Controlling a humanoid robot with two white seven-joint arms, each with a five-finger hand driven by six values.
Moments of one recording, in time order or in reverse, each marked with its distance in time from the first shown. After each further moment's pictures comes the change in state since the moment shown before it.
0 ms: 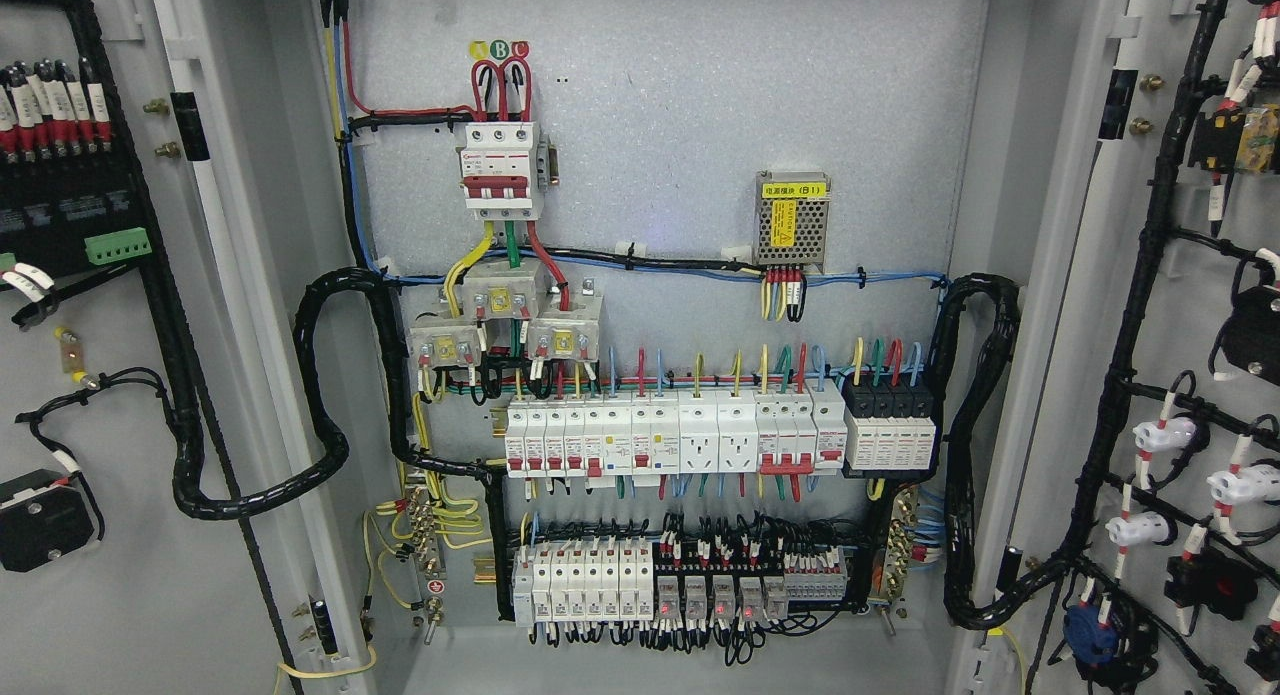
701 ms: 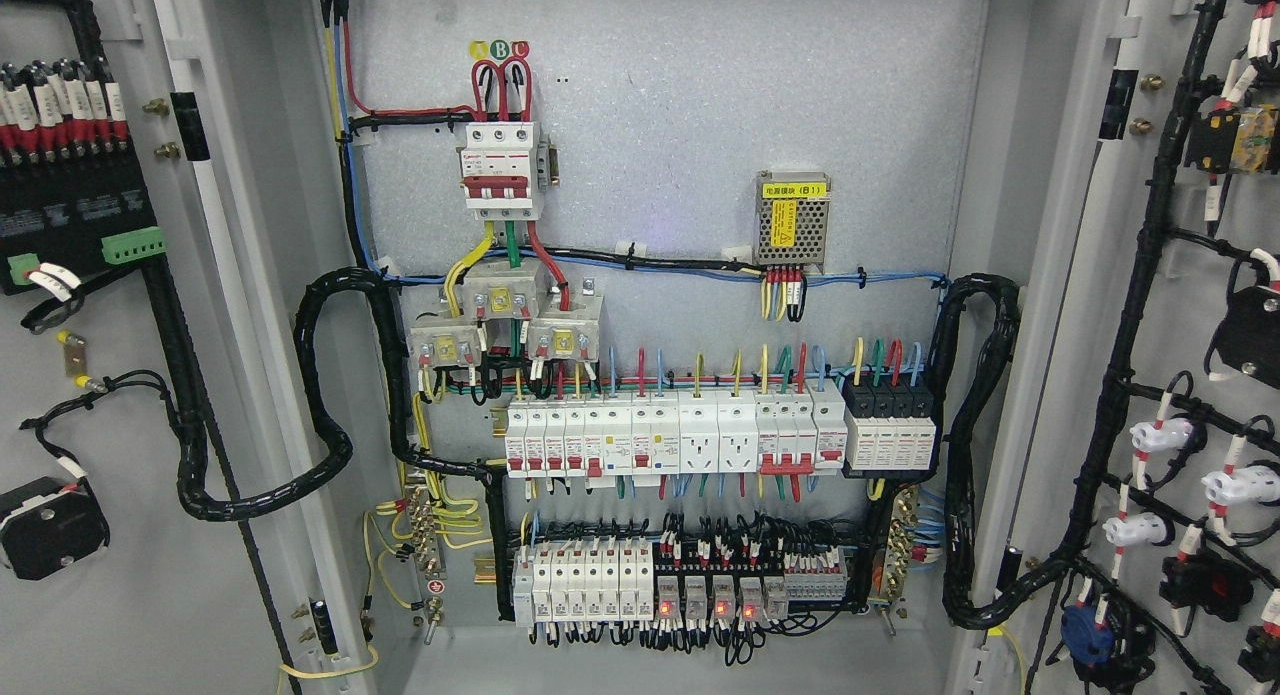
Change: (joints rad) left arm 0.031 -0.042 0.006 -0.067 -0.004 0.000 0.002; right arm 0.008 0.003 0.007 -0.016 0.000 0.000 0.000
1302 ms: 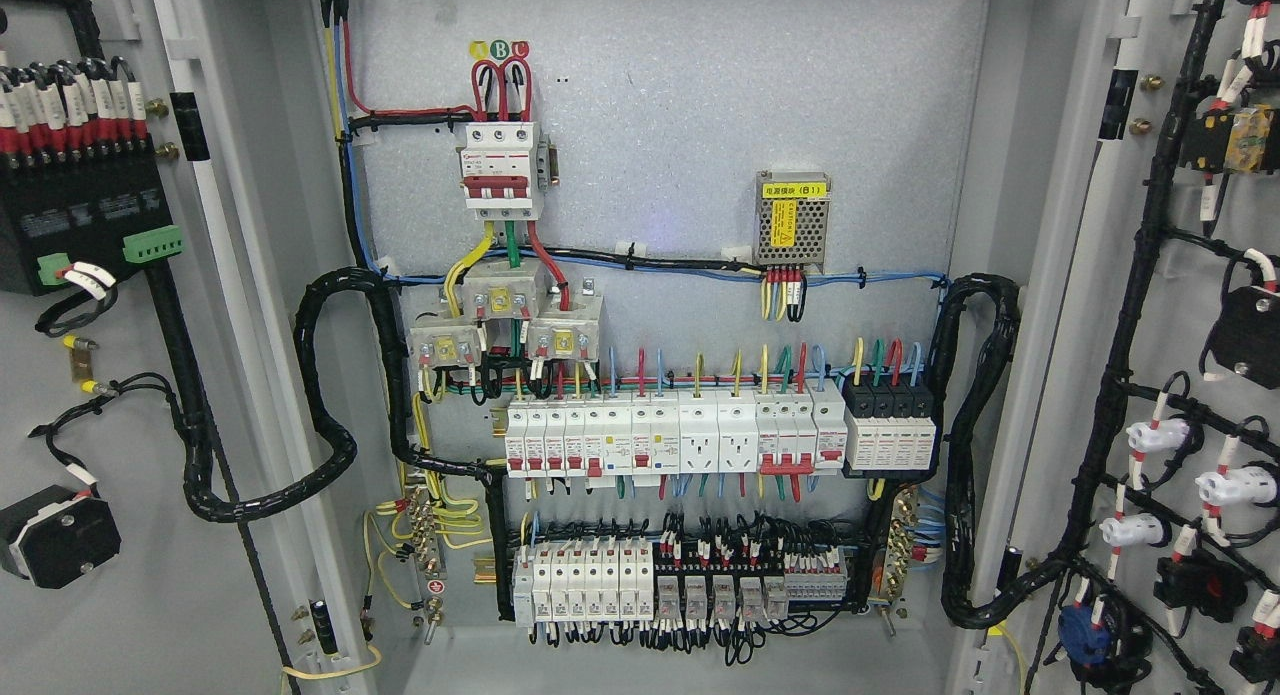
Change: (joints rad) left arm 0.075 -0.080 -0.007 -0.114 -0.020 0.000 0.001; right arm 0.002 0.008 0.009 -0.022 0.001 0.001 0.000
